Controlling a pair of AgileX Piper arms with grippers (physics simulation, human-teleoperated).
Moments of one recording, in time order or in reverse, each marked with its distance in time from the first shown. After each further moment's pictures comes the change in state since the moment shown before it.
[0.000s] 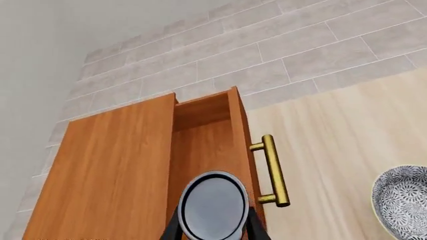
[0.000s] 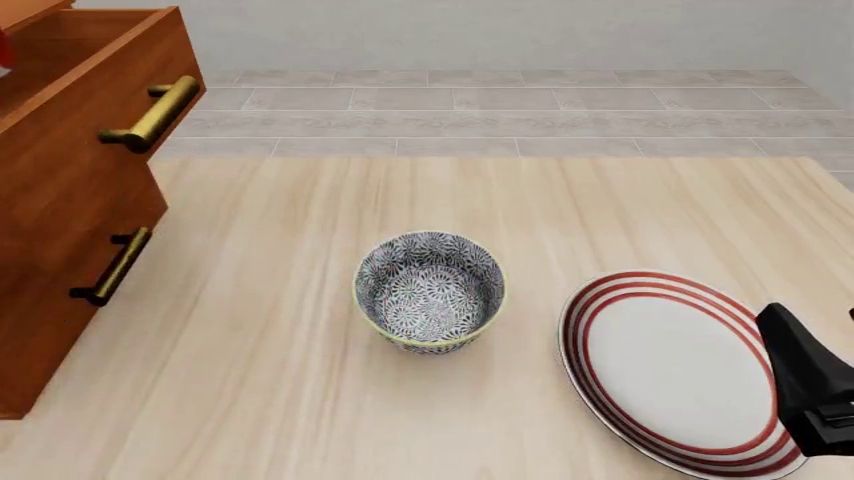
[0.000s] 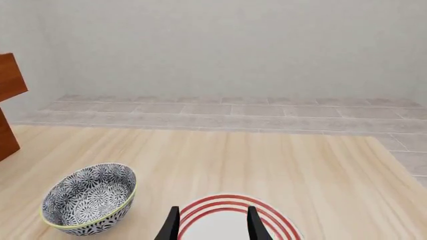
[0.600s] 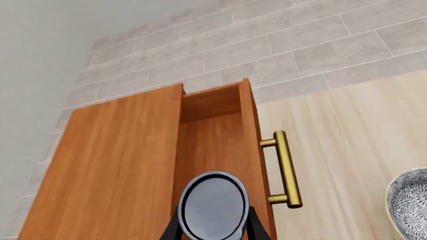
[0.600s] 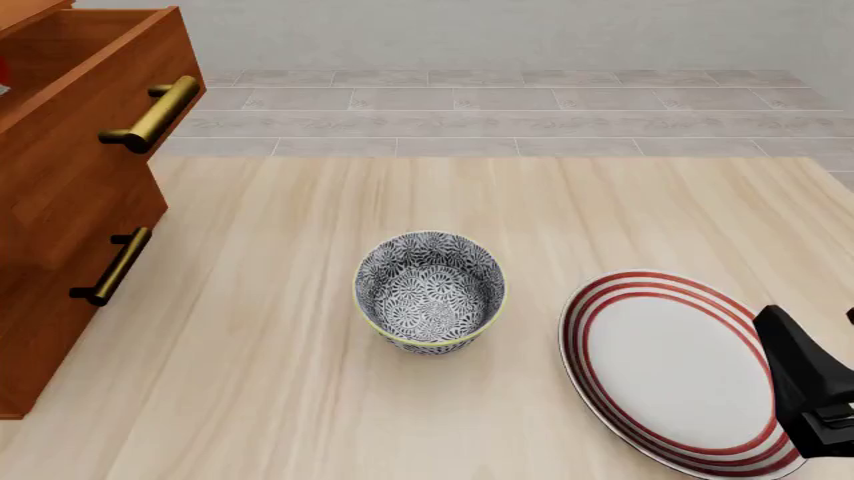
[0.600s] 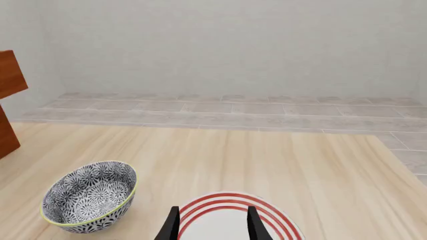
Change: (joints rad) left arm 0.047 0.014 0.051 -0.045 -0.001; right arm 0.003 0.000 0.000 0.009 -0.002
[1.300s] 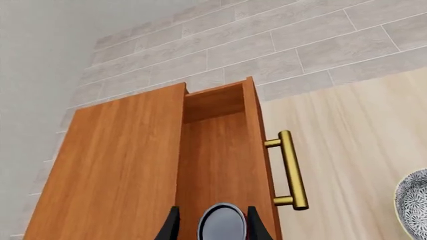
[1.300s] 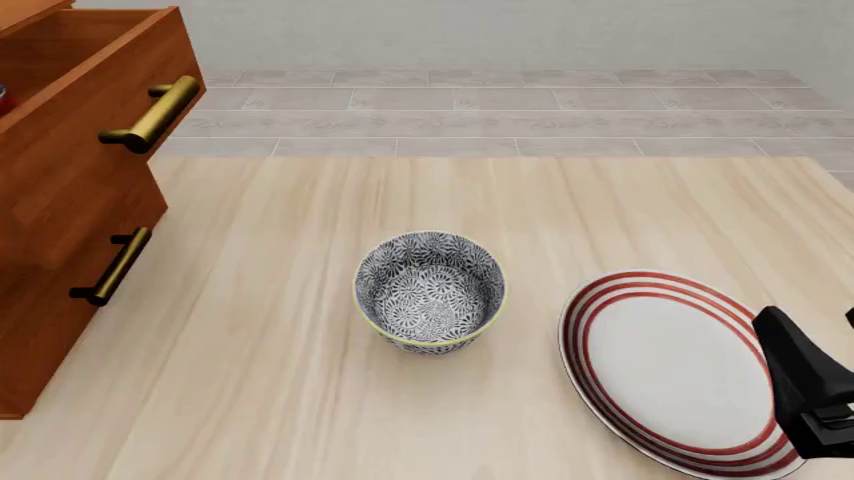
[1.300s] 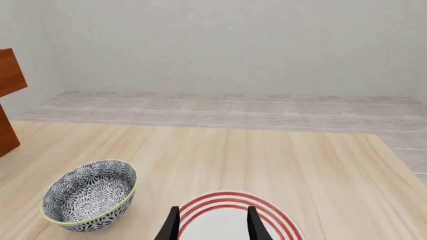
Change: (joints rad) left arm 0.013 0.020 -0.007 -0.005 0.019; right arm 0.000 -0.001 0.000 0.006 -0.001
